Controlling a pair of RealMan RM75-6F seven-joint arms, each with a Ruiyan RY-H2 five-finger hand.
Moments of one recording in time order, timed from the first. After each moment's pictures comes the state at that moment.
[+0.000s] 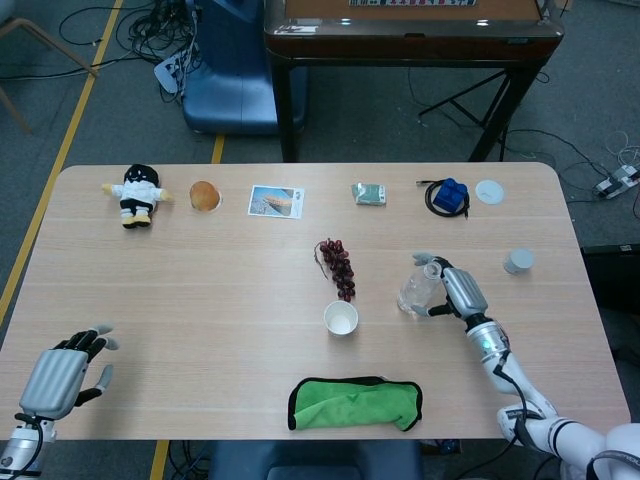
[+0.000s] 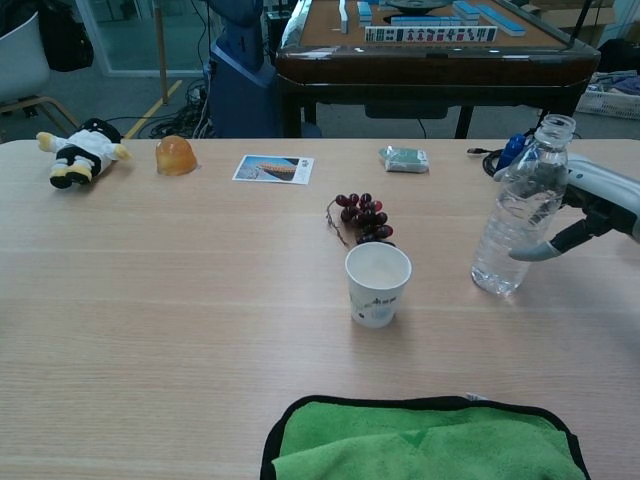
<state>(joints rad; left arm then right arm) -0.14 -1.18 0.04 -1.62 1.54 1.43 0.13 0.53 -1.65 0.14 -0.99 -1.43 0.99 0.62</state>
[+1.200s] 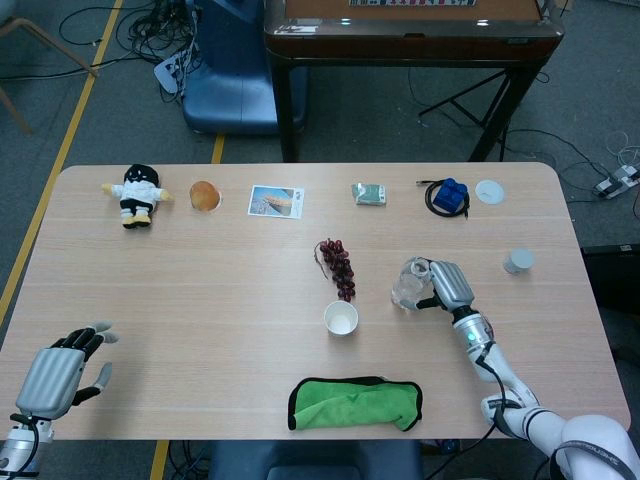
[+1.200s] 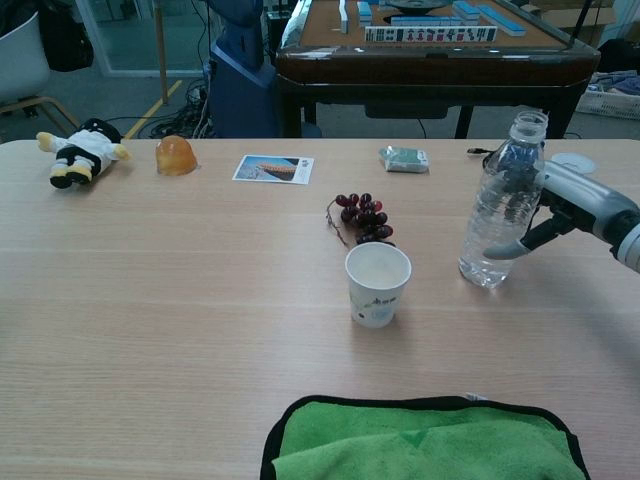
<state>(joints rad) -0.12 -1.16 0.03 -1.64 1.56 1.44 0.12 0.60 -1.80 0.13 -0.74 -1.47 1.02 0.64</state>
